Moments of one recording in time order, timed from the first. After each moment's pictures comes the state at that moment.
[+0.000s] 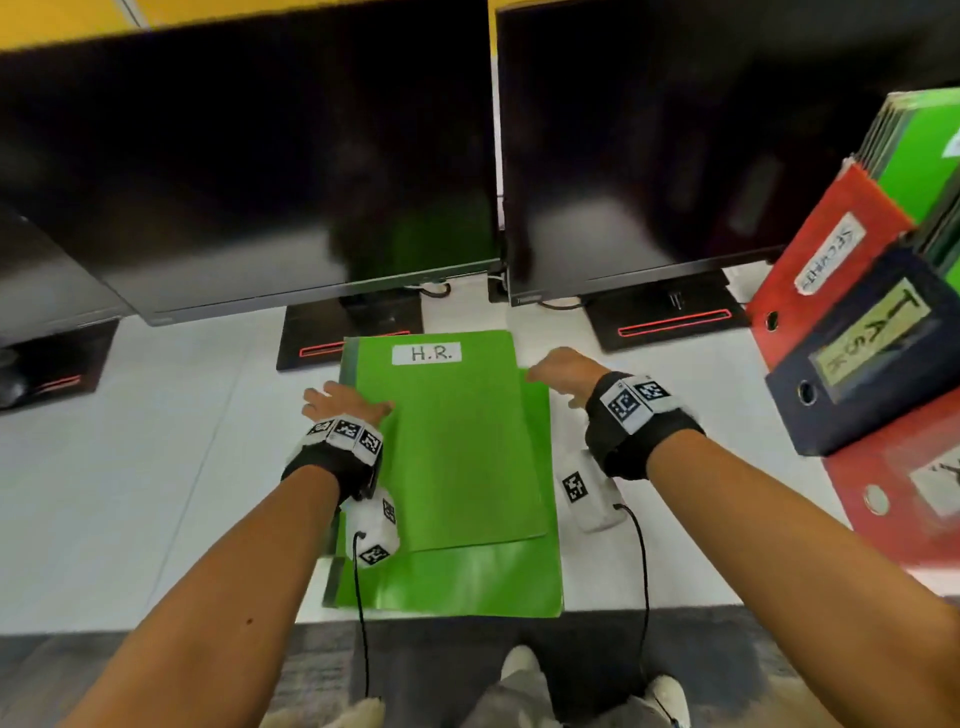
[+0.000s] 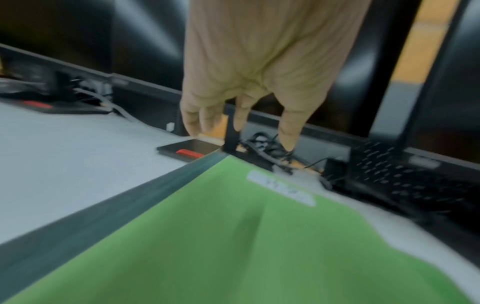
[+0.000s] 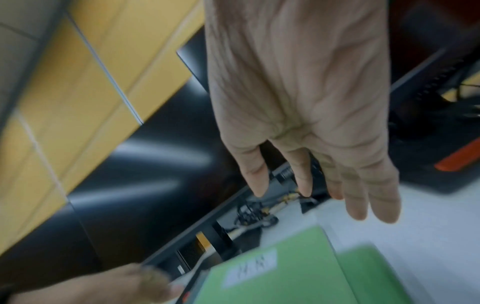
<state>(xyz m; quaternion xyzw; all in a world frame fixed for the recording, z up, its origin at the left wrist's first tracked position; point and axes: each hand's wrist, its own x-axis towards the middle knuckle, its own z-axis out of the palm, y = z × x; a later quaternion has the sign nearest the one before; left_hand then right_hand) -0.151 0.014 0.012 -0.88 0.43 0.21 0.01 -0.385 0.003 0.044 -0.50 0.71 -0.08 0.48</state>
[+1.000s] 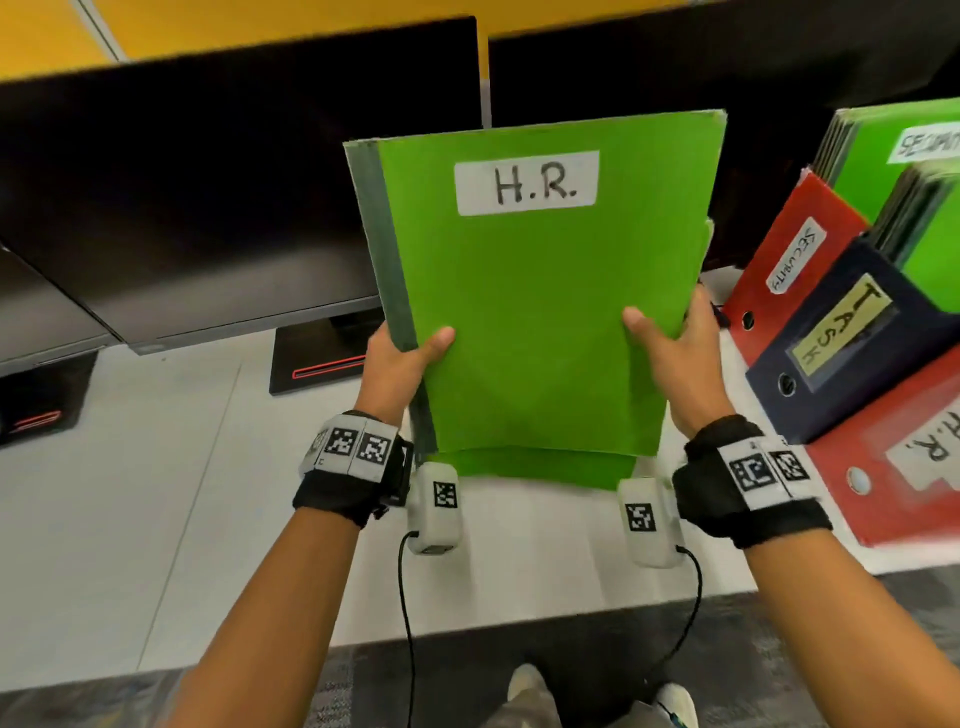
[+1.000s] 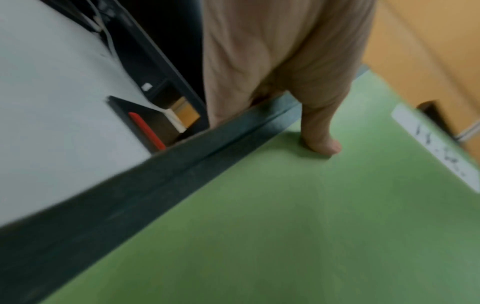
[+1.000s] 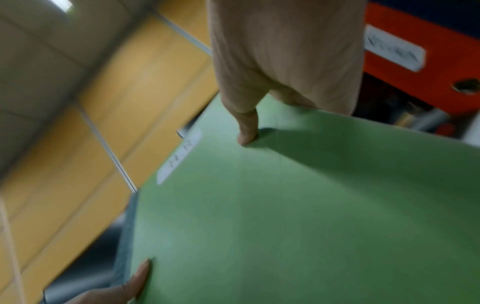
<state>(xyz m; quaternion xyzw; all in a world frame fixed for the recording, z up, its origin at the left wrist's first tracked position) -0.195 0.022 0.079 -0.55 0.49 0.48 -0.47 -0.440 0.064 0.089 -0.44 0.60 -0.59 0.31</state>
